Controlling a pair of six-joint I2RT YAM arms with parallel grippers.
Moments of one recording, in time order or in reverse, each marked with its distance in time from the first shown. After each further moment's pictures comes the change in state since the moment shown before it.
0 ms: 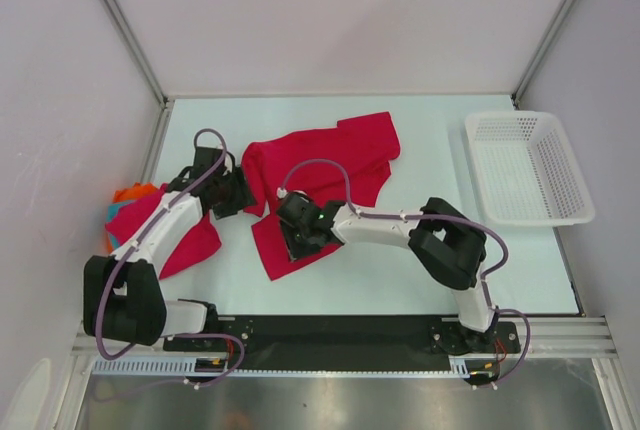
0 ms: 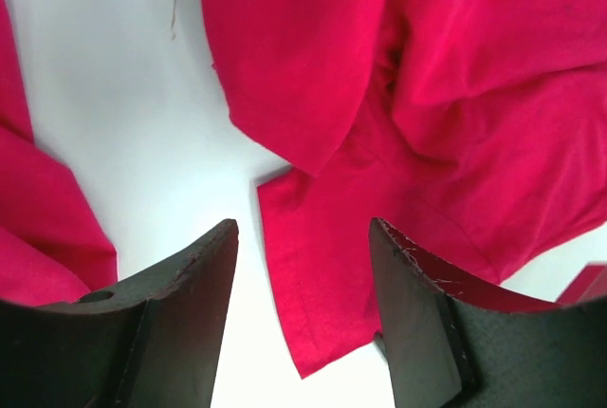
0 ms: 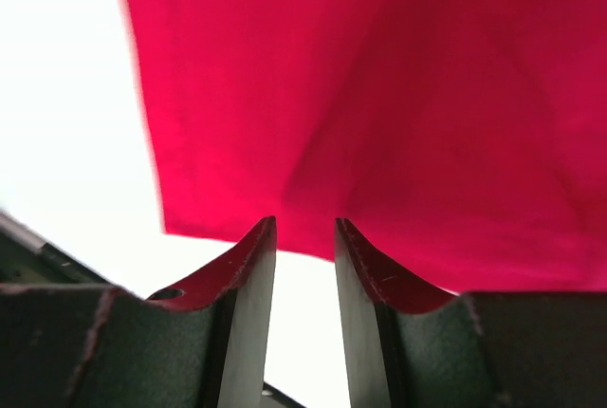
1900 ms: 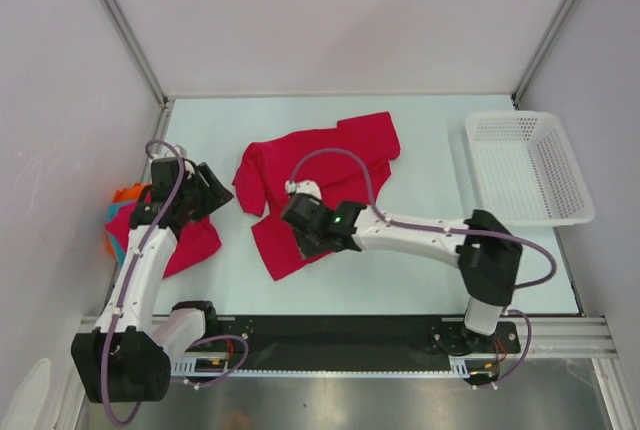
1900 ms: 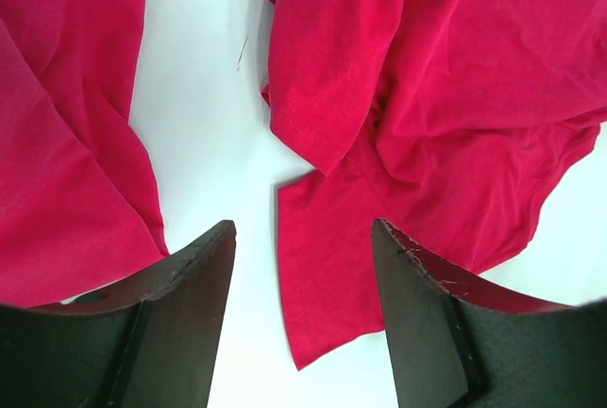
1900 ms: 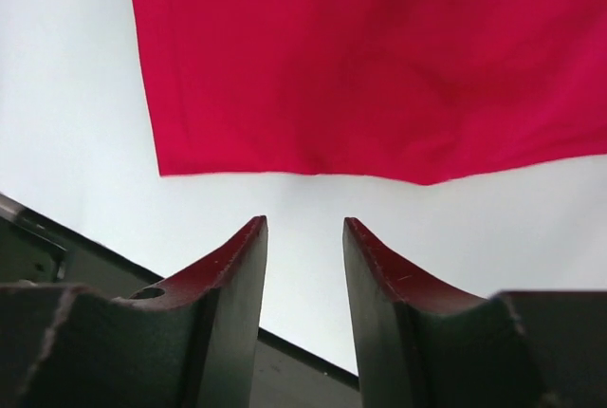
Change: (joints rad) left arm 0.187 -0.306 -0.056 -0.053 0.049 -0.034; right arm 0.063 -0.241 -0.014 -0.190 0.263 -0.012
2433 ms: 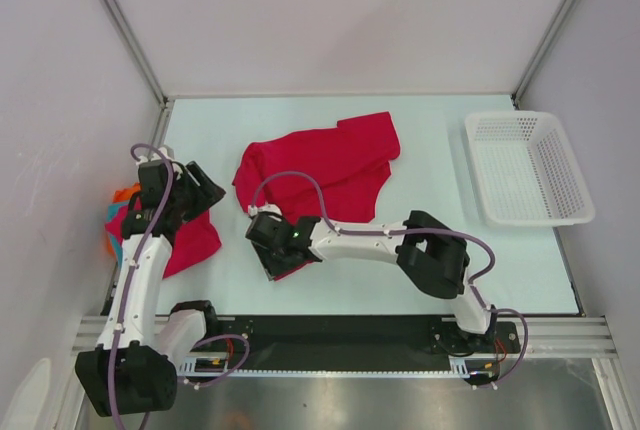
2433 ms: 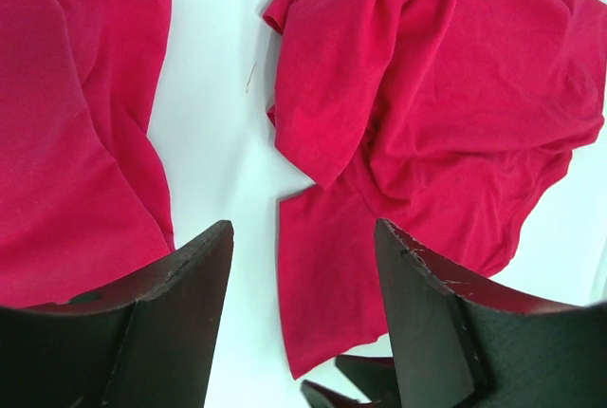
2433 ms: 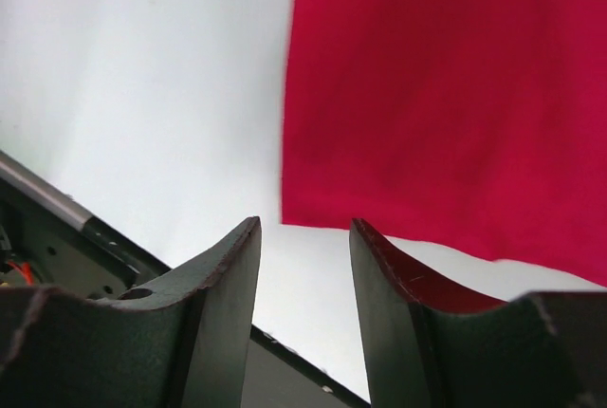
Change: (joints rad) left arm 0.067 -0.067 0.000 -0.002 0.020 0.001; right arm 0.089 0.313 0.187 0.077 -0.155 0.004
